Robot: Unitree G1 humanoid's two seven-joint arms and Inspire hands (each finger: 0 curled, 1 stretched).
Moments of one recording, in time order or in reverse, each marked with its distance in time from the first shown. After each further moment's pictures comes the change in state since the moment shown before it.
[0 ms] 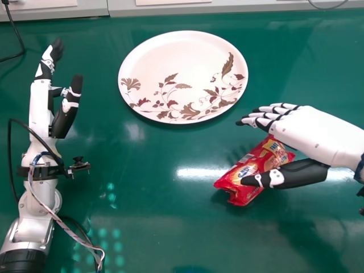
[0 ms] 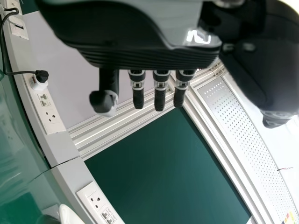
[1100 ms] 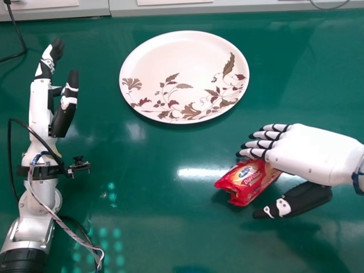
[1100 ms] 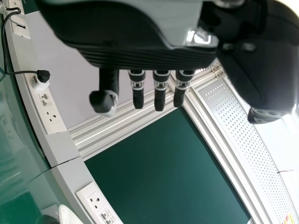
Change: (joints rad) left arm -0.007 0.000 0.004 0.008 0.001 -0.013 -0.001; right arm -0.042 -0.085 0.031 0.036 -0.081 -0.199 0.071
